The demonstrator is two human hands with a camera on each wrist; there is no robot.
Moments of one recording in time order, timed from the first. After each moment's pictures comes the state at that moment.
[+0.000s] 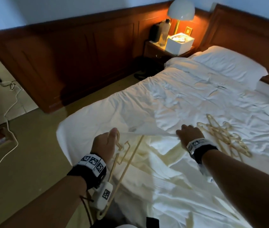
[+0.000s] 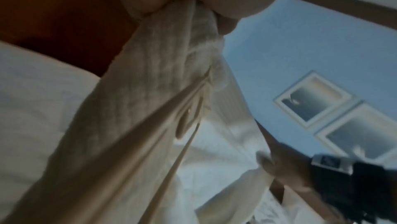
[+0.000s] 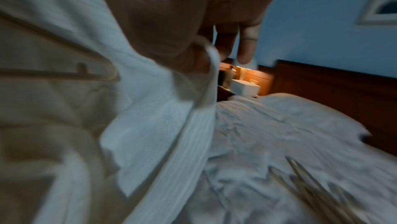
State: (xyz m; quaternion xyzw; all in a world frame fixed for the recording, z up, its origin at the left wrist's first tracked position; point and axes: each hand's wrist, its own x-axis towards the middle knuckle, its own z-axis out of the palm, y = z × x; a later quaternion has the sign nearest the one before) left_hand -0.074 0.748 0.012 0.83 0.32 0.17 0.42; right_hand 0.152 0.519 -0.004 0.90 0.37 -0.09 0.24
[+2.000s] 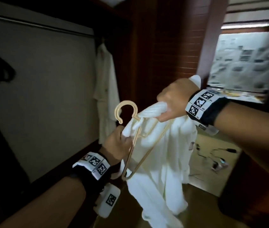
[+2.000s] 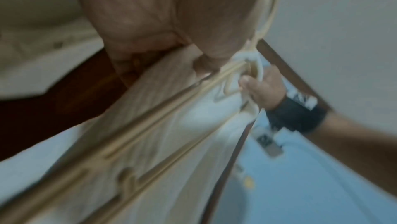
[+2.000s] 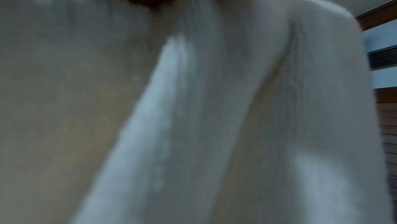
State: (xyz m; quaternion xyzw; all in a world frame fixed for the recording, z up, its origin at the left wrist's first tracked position) left_hand -0.758 1.166 0.249 0.61 0.60 0.47 0.21; right_hand -0.556 1.237 0.419 0.32 0.88 0.36 -0.03
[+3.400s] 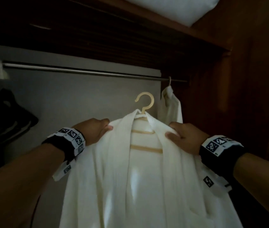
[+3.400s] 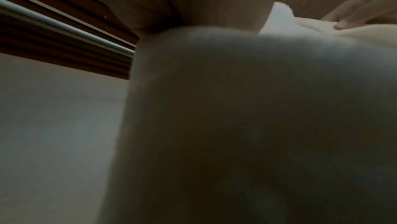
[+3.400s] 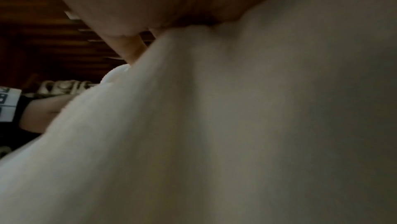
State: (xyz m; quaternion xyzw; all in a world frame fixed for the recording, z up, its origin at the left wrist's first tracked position) left_hand -1.166 1.533 0.431 0.53 0.81 0.07 -0.23; right_hand -0.892 1.747 0.425 0.17 0.95 -0.04 -0.25
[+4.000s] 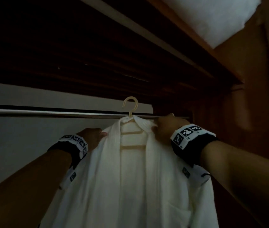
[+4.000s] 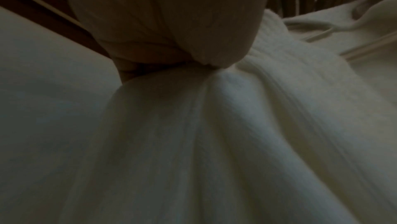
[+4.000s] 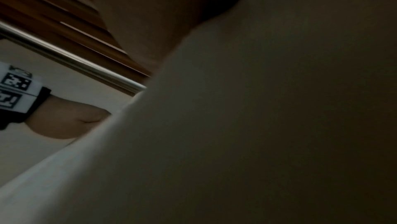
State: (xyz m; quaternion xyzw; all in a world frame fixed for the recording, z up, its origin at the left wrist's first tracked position) left_hand -1.395 1.742 0.559 0.51 0.81 0.20 -0.21; right_hand -1.103 1.838 0.587 0.35 0.88 0.15 -0.28
